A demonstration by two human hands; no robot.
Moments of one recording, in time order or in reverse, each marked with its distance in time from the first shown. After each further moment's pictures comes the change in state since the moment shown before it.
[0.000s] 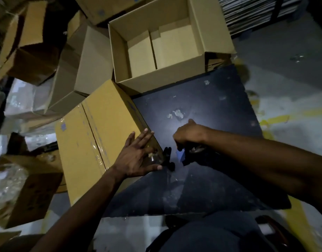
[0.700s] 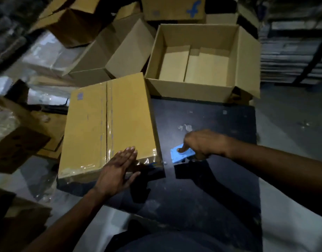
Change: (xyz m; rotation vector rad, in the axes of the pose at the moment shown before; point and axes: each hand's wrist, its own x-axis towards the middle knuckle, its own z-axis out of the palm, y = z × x) left_hand -0.104 0.022 0.081 -0.167 0.398 -0.416; right_hand -0.061 0.007 -0.054 -0.247 0.138 -0.227
